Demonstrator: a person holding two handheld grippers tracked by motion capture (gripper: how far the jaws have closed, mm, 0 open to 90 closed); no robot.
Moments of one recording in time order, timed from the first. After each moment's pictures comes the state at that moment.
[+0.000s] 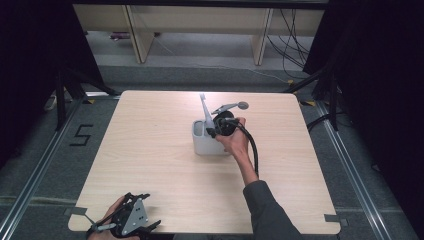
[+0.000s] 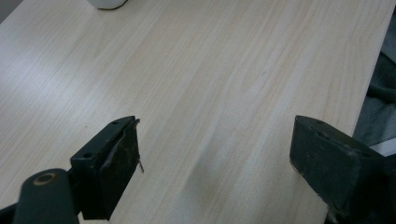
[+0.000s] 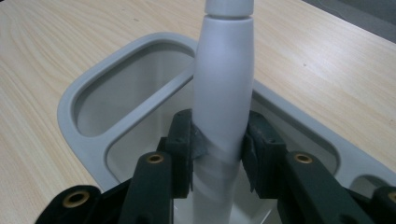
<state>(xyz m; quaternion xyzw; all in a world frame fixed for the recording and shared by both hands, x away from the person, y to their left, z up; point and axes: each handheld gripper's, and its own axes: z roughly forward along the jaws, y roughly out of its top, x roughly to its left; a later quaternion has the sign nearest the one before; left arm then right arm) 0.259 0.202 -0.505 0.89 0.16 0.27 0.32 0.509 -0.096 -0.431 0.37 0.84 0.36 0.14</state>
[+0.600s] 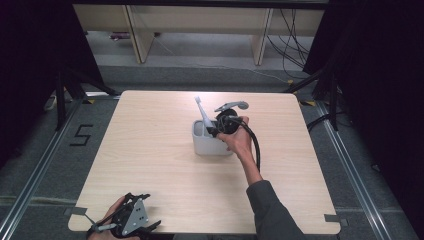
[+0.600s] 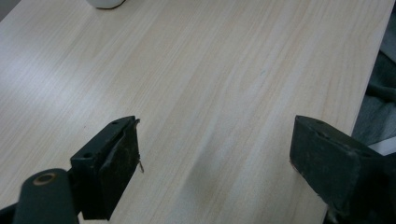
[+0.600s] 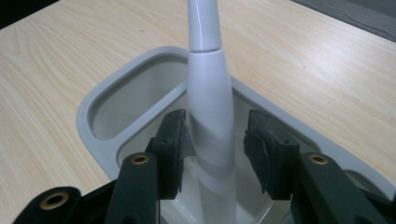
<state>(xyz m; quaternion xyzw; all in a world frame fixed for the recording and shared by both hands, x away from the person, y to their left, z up) 0.258 0.202 -0.505 0.90 0.16 0.26 0.32 0.509 -0.105 -0.421 0.37 0.84 0.38 0.14</state>
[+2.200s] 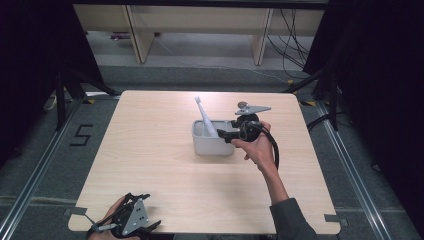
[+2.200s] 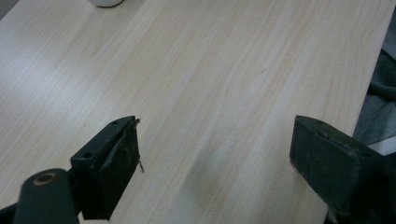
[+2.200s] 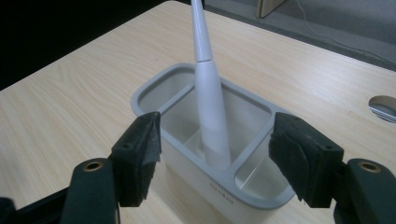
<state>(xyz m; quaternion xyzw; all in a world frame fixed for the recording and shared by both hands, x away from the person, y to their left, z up) 0.258 0.202 -0.505 0.90 0.16 0.25 0.32 0.459 -0.150 -0.388 0.39 0.80 0.44 0.14</state>
